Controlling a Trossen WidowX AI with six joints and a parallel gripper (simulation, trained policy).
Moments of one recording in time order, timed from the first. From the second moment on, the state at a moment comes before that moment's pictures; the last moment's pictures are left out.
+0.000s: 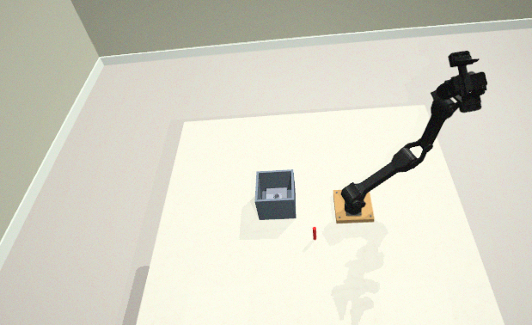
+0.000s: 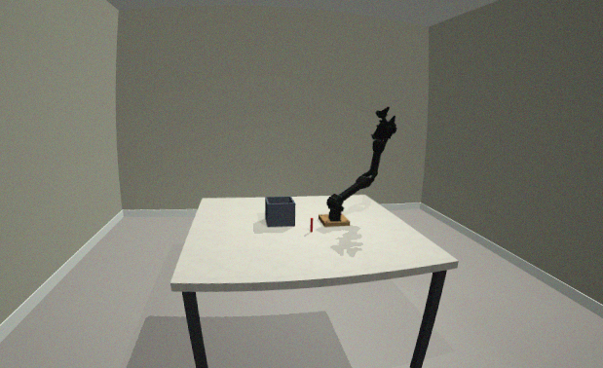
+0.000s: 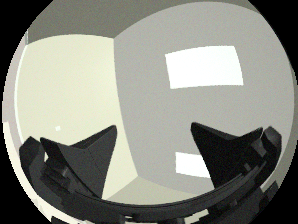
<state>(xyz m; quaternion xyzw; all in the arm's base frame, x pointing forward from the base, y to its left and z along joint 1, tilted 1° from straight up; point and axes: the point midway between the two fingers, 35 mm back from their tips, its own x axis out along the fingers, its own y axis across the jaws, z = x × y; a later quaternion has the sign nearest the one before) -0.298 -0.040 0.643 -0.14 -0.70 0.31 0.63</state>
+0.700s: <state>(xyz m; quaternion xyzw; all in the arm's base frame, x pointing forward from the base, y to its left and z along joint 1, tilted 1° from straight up) -0.144 0.039 0.639 -0.09 -0.47 0.28 0.83</state>
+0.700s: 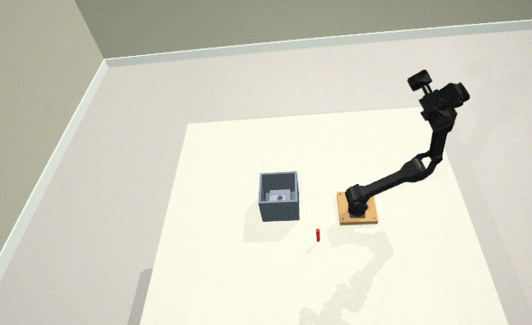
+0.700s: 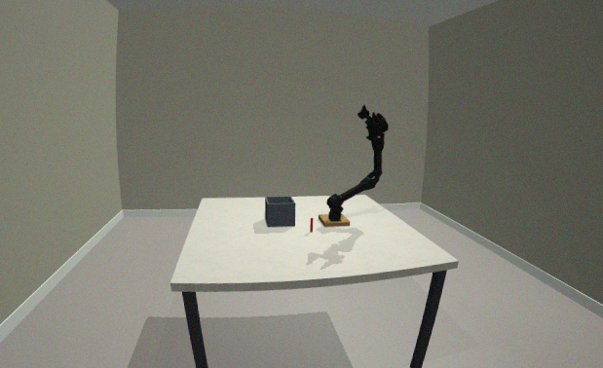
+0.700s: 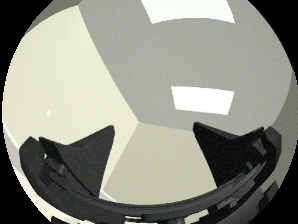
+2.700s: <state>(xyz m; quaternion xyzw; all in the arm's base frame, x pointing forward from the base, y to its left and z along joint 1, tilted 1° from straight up) 0.179 0.009 0.372 0.27 0.26 0.00 0.93</state>
